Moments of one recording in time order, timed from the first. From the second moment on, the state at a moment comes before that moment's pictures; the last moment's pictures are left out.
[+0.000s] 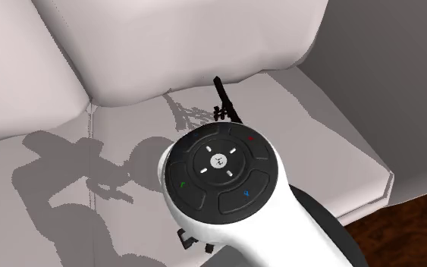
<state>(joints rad) 0.02 -0.78 0.01 -2.39 -0.02 1.62 0.06</state>
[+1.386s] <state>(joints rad) -0.11 -0.11 -0.07 -1.87 -0.23 1.77 0.05</state>
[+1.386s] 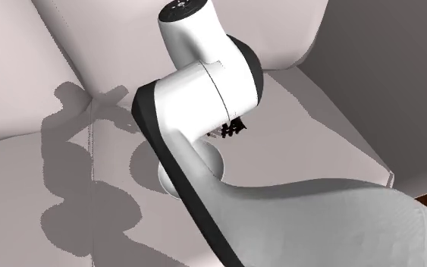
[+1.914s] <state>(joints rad) -0.14 0.15 -0.10 -1.61 -0.28 1.75 0.04</state>
